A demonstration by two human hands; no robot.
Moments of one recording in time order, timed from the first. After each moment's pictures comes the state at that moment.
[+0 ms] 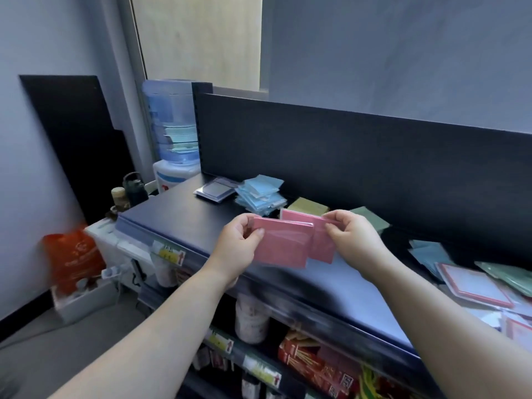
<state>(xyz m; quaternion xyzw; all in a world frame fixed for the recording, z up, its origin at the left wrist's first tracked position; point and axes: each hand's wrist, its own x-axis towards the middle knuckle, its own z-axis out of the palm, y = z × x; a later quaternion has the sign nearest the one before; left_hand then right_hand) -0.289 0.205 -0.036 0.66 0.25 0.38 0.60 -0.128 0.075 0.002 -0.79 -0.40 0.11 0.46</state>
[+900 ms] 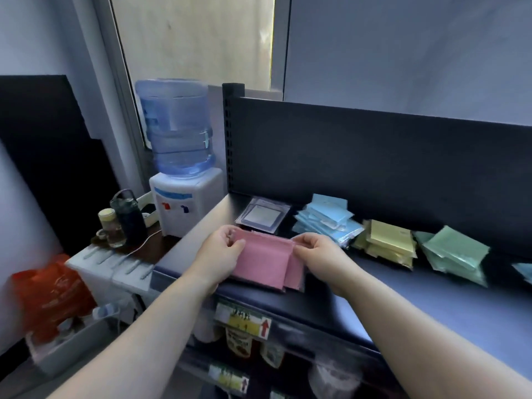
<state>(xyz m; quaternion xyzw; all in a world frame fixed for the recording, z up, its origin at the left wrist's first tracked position) -0.353 0.443 -0.057 0.75 0.34 0.26 0.51 -0.214 0.299 -0.042 -0.79 -0.33 0.24 0.45</state>
